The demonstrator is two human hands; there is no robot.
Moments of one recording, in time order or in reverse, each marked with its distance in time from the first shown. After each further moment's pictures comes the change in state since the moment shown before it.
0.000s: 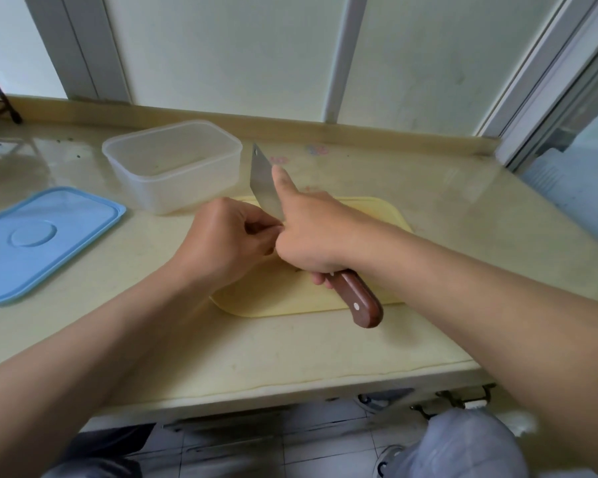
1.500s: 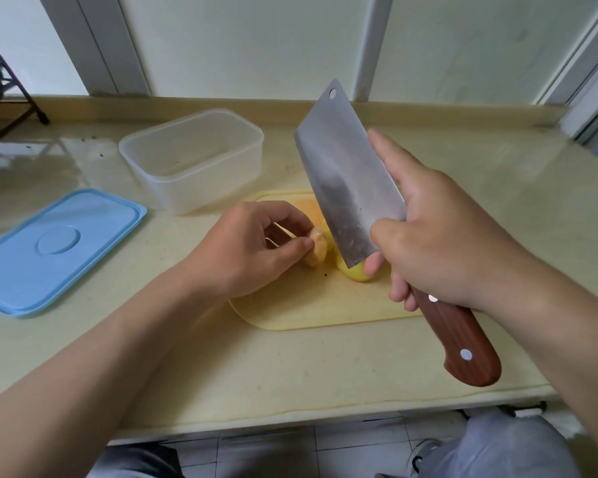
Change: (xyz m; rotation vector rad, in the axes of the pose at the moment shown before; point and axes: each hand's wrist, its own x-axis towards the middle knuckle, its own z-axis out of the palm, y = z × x) left_hand 0.003 -0.002 -0.010 -0.101 -0.221 -0.075; right_hand -0.037 0.037 -0.017 0.423 0.211 -0.025
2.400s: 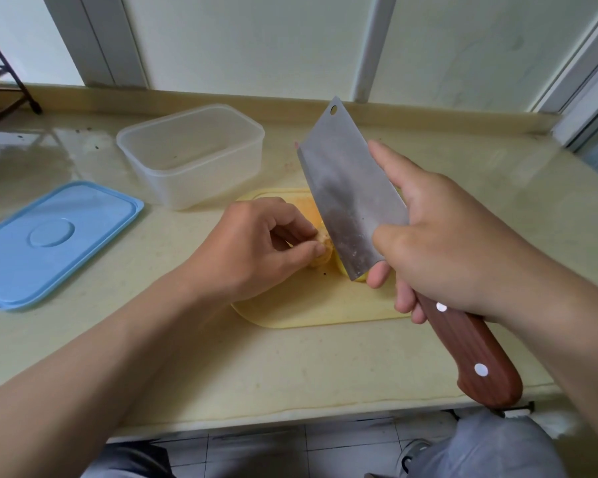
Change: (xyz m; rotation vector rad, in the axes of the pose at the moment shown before) left_hand -0.001 -0.003 0.007 0.026 0.070 0.129; right_hand -0.011 -0.012 -0.002 -0.018 -0.059 0.080
